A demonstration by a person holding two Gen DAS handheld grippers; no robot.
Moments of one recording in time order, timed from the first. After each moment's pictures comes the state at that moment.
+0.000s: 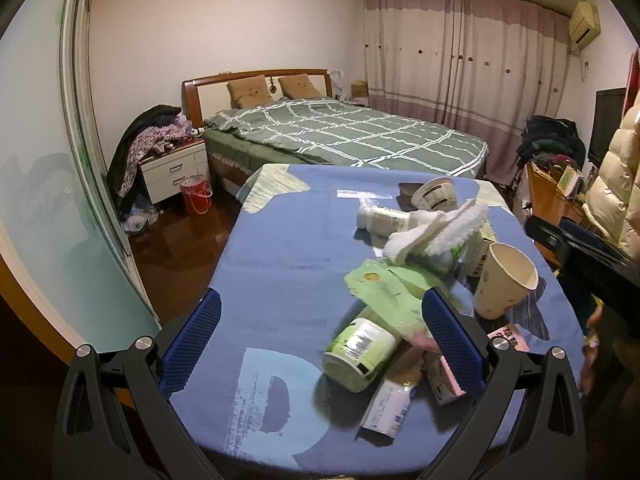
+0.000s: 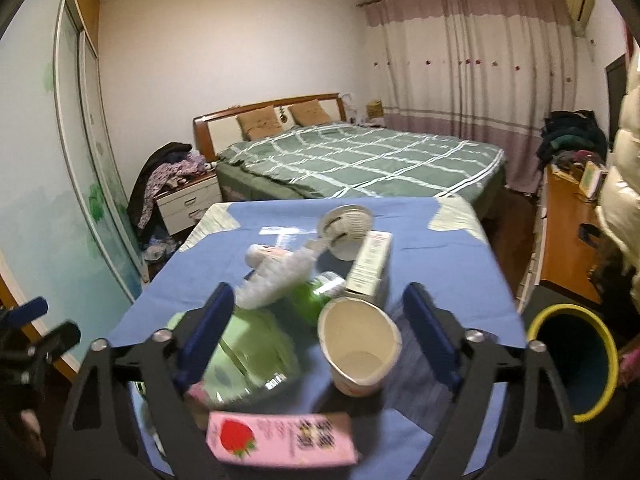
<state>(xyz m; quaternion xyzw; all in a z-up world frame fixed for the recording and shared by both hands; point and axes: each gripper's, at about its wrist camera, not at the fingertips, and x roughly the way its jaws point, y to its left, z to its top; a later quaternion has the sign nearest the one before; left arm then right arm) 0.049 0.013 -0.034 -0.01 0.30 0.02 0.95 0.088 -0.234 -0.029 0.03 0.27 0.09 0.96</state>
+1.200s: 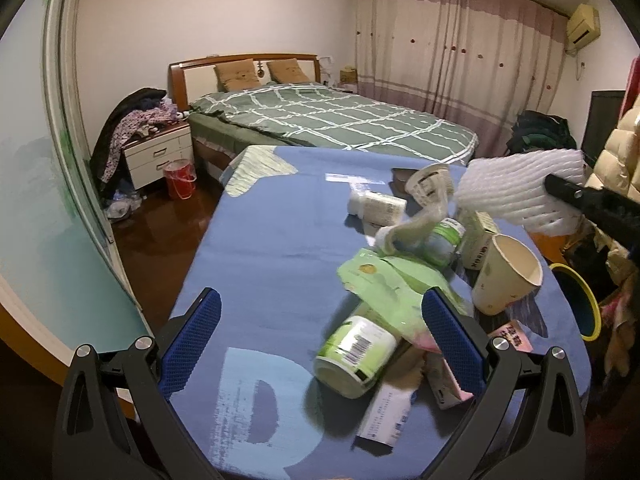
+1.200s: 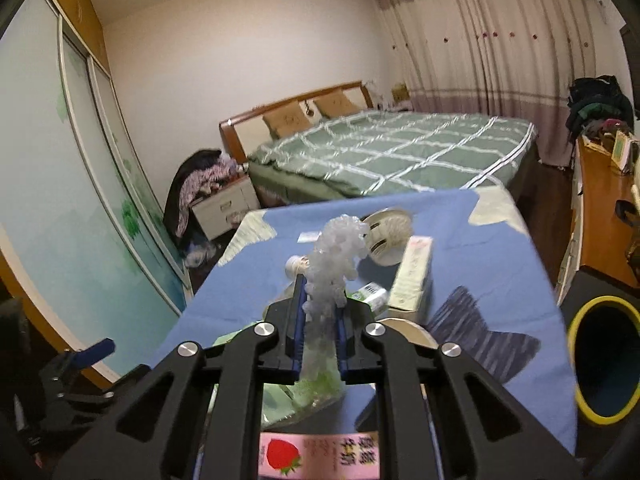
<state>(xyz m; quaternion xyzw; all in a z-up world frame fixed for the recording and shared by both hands) 0.078 0.008 -0.052 -0.03 0.33 -0.01 0.94 0.092 -0.258 0.002 0.10 0.27 0.14 0.95</state>
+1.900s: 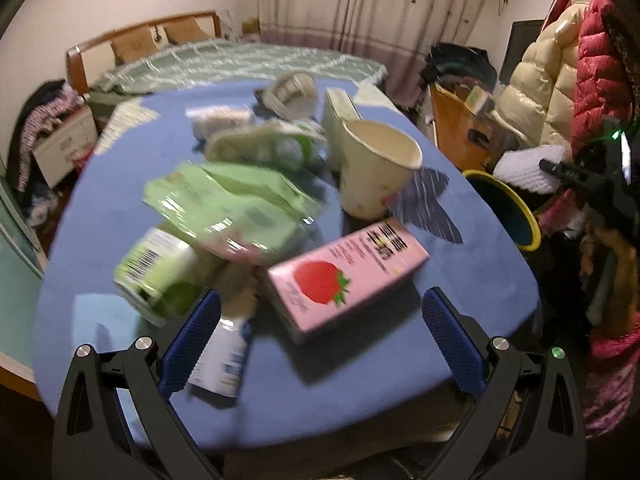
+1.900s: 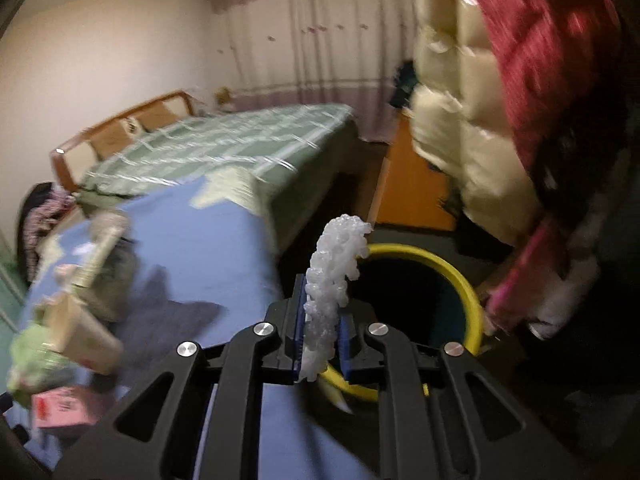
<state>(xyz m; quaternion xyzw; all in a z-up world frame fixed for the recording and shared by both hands) 0.065 -0.104 -0.108 0.01 0.42 -0.18 0.89 0.049 -0.484 -0.084 0.10 0.32 -0.19 0.92</state>
